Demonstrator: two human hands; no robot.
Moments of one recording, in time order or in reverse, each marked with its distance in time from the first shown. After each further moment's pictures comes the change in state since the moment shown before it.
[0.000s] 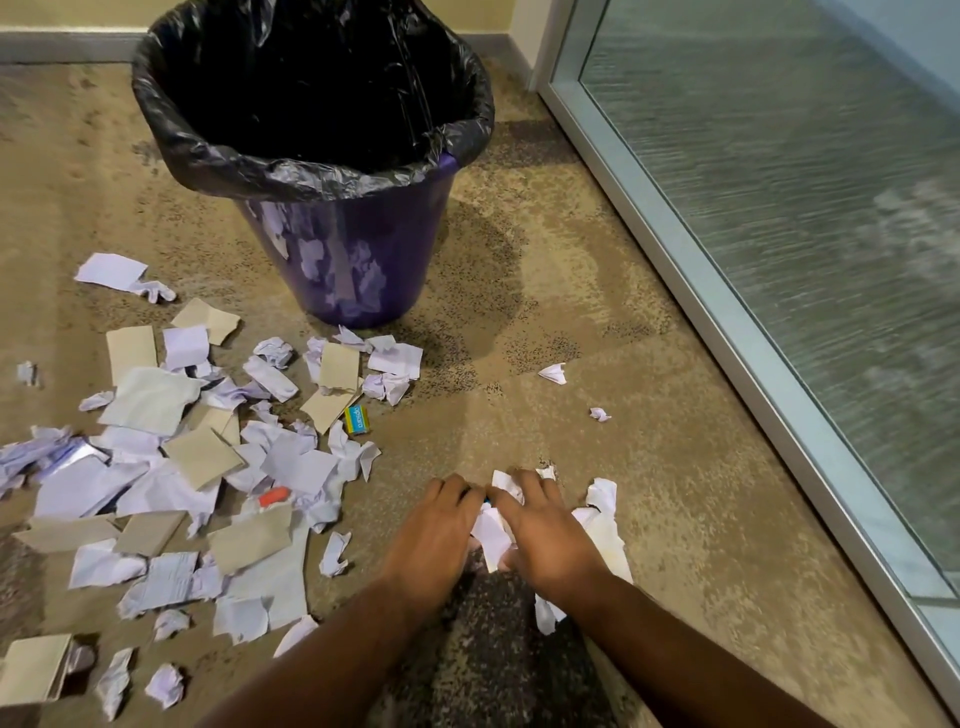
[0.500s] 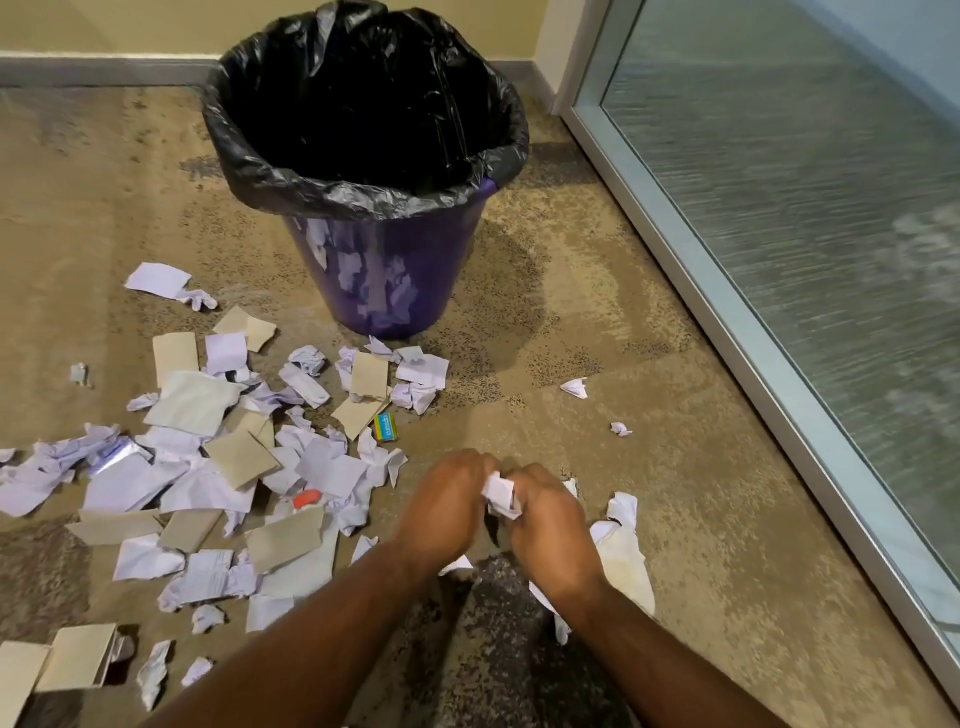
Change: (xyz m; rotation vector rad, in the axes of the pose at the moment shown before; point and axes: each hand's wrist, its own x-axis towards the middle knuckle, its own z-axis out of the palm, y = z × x) left_hand 0.015 -0.003 -0.056 -0.230 0.189 -0.011; right_hand 0.010 -0.046 -0.022 0.366 0.437 0.089
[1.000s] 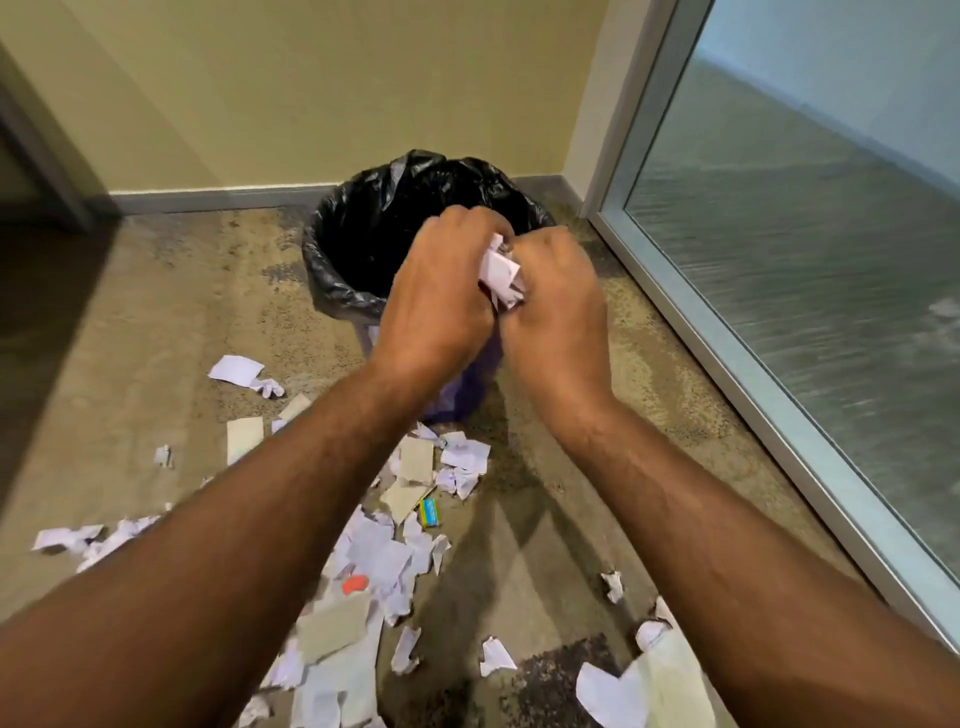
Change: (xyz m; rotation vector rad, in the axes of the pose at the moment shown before) left_hand 0.106 0.072 -0.245 0.105 0.666 0.206; right_hand 0.158 -0.181 -0.153 0.074 0.651 -0.388
